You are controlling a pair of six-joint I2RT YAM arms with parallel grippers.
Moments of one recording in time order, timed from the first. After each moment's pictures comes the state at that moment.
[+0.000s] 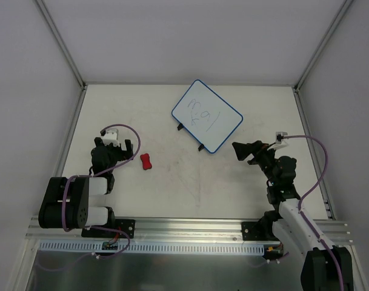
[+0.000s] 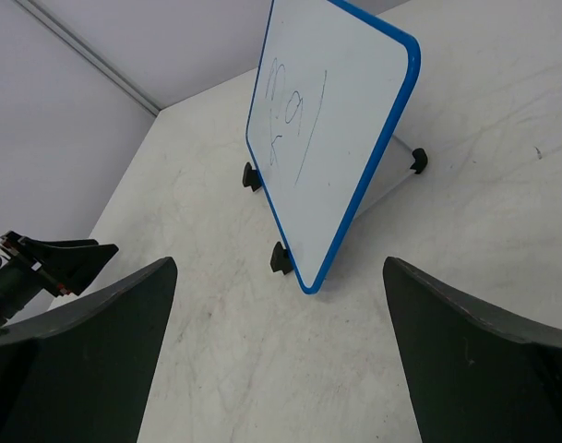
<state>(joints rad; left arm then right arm) 0.02 1.34 0.18 0.90 0.10 0.00 0.14 0.73 0.19 0.51 -0.30 0.62</state>
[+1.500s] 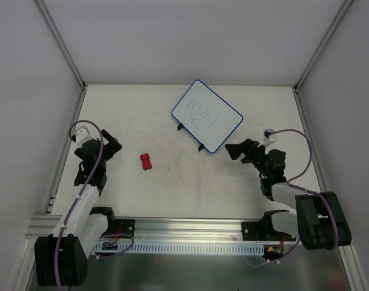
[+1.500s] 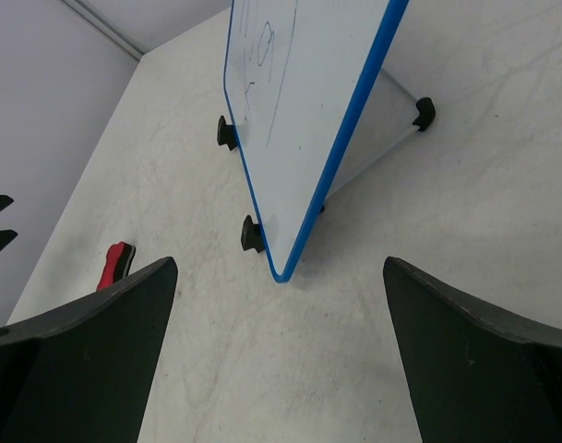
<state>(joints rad) 0.03 0.83 0.38 0.04 -0.26 -0.55 0.15 1.19 0.18 0.88 -0.38 0.61</state>
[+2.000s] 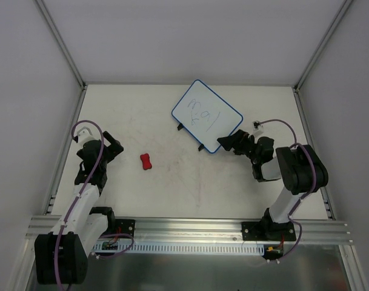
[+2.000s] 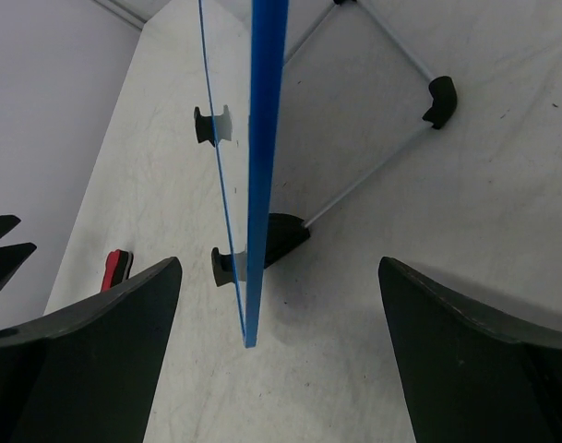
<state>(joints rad) 0.03 0.84 0.38 0.00 -0.21 -0.56 0.15 1.73 0.39 1.14 -0.49 0.71</state>
